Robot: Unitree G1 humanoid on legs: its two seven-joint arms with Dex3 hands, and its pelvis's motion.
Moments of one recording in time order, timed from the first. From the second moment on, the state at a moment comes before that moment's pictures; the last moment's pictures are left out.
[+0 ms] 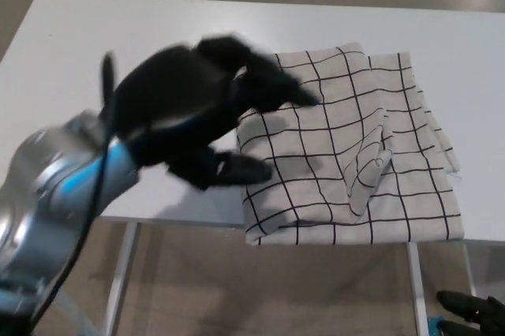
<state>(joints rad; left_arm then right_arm) -0.46 0.54 -0.21 -0.21 0.55 -0.30 -0.39 0.34 -0.08 -0.13 0.23 -0.07 -0.38 -0.03</state>
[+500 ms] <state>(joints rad) 0.16 0.58 0.04 -0.23 0.28 -0.26 -0.57 0.35 -0.08 -0.14 0.23 -0.07 -0.38 -0.03</state>
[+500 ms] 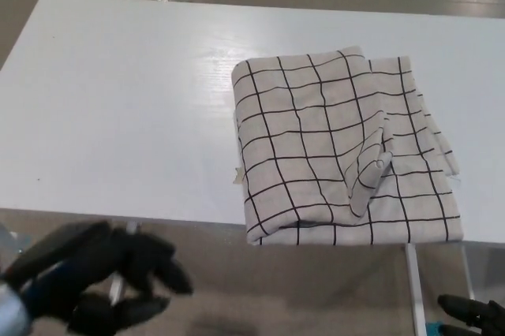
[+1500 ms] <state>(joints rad) 0.41 0.32 0.24 0.52 0.16 -0.42 -0.29 0.54 -0.08 -0.14 0.30 -0.07 -0.45 -0.02</state>
